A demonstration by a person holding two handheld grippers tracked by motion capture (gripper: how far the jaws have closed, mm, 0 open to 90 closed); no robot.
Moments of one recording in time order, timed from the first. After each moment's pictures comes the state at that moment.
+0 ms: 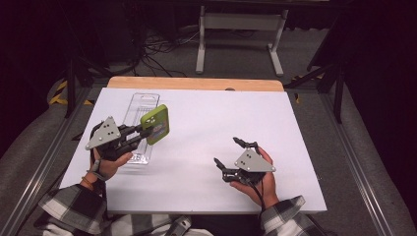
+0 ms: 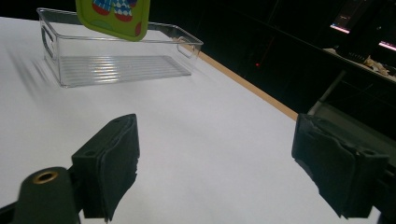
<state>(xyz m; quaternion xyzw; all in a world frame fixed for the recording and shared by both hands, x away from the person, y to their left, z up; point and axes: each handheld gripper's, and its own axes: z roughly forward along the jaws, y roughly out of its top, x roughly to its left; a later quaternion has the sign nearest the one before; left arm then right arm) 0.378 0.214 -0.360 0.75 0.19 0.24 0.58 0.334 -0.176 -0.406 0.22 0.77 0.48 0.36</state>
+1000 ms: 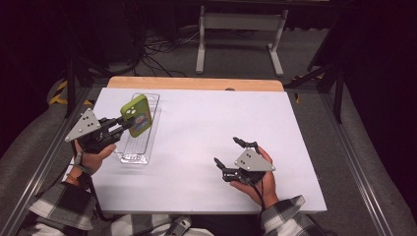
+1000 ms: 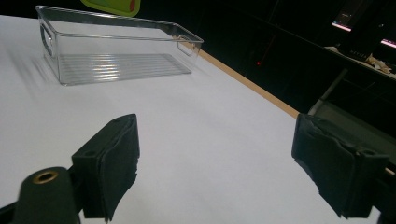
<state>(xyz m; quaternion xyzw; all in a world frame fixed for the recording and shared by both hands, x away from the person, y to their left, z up) 0.390 0.257 -0.356 0.74 0.24 0.26 0.57 0.336 -0.176 -0.407 0.22 0.77 0.48 0.36</state>
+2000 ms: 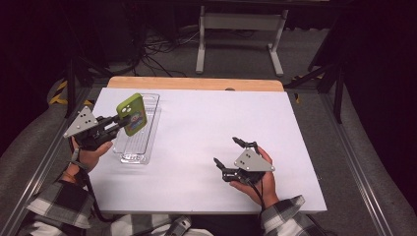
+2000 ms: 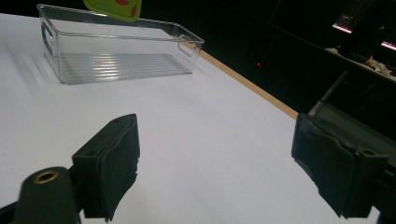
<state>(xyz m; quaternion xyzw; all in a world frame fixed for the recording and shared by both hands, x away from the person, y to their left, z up) 0.403 0.268 -0.364 0.74 0.25 0.27 0.56 0.336 -0.175 -0.407 0.22 0.77 0.48 0.36</state>
